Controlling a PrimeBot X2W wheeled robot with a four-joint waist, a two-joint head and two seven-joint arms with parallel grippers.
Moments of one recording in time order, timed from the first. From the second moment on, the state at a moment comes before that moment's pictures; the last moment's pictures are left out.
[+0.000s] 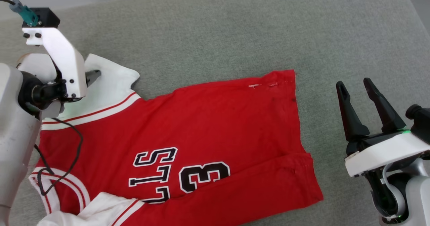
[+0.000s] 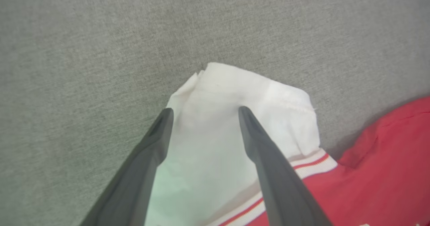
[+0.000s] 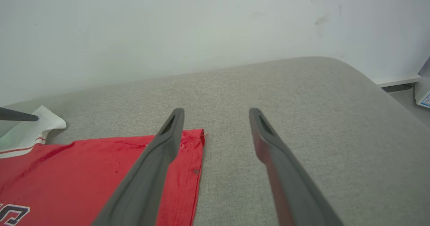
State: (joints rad) left arm -0.91 0.60 -0.49 0.54 -0.85 0.00 0.83; right arm -0.19 -0.13 0.02 -0.13 0.34 0.13 0.10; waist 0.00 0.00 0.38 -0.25
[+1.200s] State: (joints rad) left arm -1.04 0.45 -0.55 0.65 -0.82 -0.03 0.69; right arm -0.67 -0.25 0.07 0.44 0.64 0.13 0.82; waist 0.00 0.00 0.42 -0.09
